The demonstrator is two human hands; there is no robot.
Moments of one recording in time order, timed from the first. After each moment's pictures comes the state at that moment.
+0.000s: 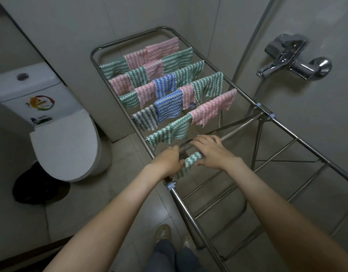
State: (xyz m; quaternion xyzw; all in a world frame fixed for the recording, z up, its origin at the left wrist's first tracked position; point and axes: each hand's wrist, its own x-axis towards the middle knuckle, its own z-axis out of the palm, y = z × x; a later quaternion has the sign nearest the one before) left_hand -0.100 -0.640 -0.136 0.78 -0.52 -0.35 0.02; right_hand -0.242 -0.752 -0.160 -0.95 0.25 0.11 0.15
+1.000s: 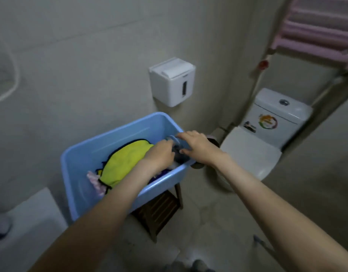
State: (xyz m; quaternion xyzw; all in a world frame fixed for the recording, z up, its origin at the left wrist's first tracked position) left_hand 0.089 -0.139 -0.064 0.98 0.03 -0.10 0.18; right_hand 0.146 -0.284 -0.064 -0.92 -0.36 0.08 0.15
